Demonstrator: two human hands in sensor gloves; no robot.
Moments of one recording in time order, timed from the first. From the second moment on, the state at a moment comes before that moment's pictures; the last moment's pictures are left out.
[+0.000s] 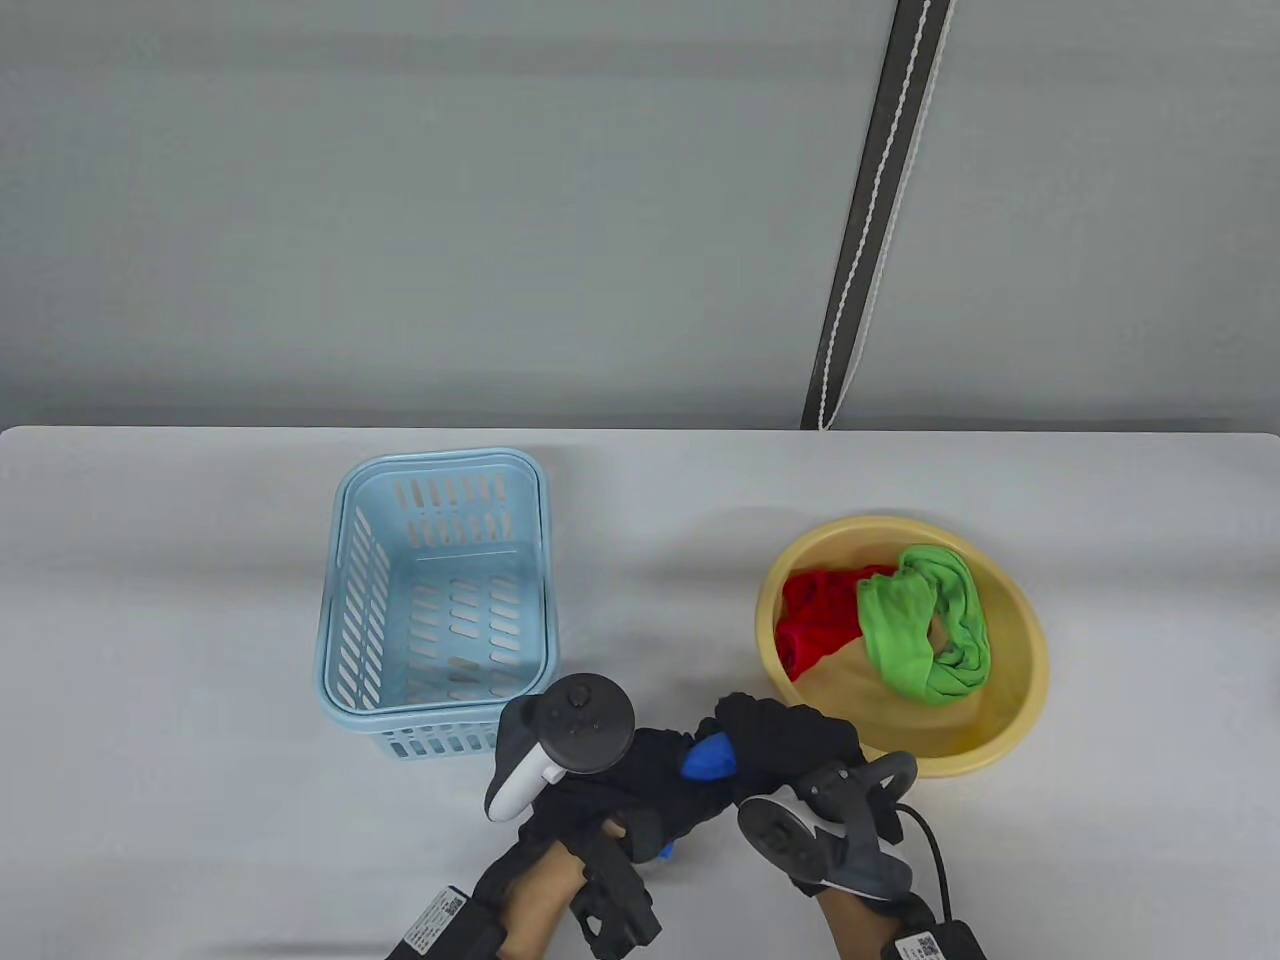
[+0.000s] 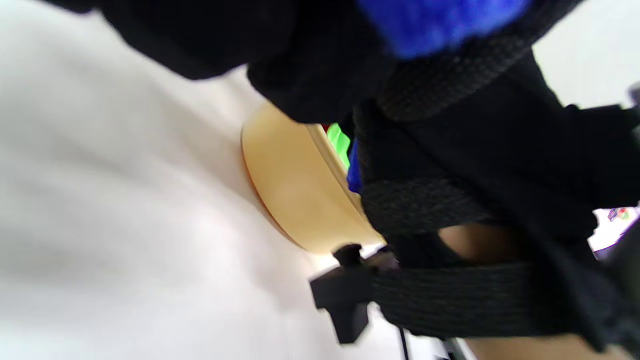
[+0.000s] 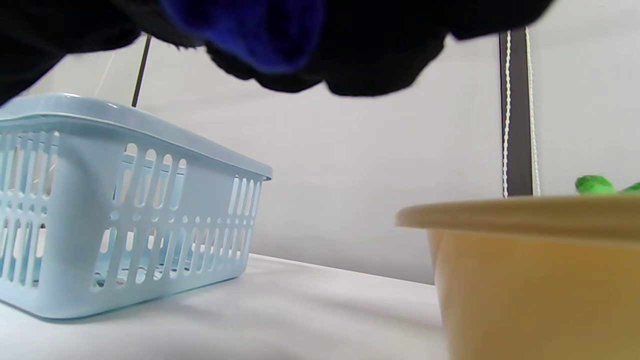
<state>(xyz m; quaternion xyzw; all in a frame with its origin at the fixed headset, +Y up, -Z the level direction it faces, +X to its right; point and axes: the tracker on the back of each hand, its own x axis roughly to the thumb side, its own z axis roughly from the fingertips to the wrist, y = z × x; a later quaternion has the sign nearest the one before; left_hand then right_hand) -0.067 -0.694 -0.279 -0.22 -0.21 0.44 0.85 0.111 -0.686 -0.250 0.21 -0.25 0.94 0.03</state>
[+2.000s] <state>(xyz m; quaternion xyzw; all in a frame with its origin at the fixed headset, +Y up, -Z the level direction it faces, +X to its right) -0.149 -0.595 -0.259 0.04 -0.08 0.16 0.98 0.127 -0.628 -0.270 0.14 -0.11 0.98 0.11</state>
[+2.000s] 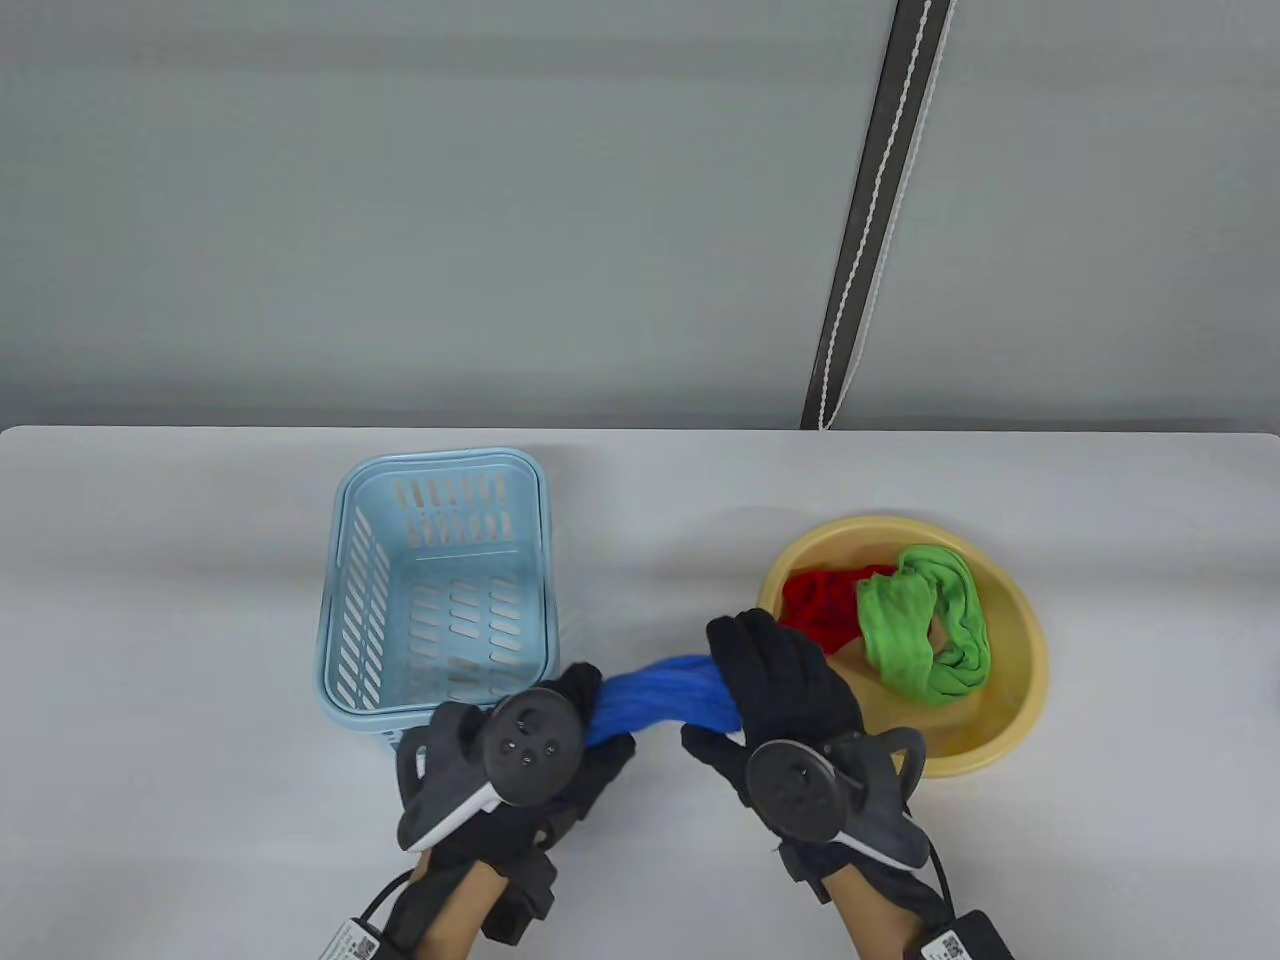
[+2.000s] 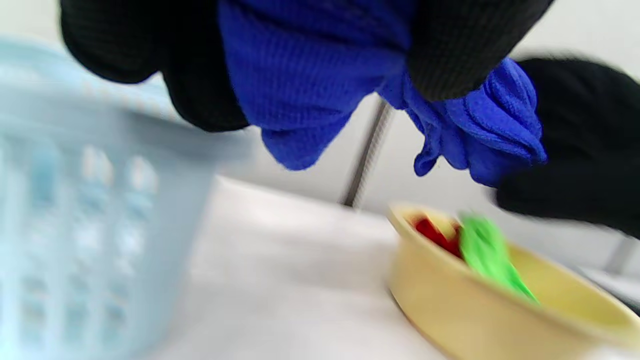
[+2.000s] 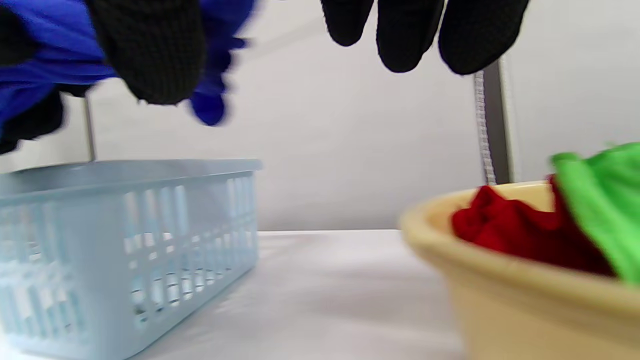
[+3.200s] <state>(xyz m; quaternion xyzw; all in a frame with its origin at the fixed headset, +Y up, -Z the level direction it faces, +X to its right) -0.097 -0.664 -0.237 0.03 -0.24 0.15 0.96 0.241 -0.687 -0.408 -0.15 0.18 0.96 0.14</state>
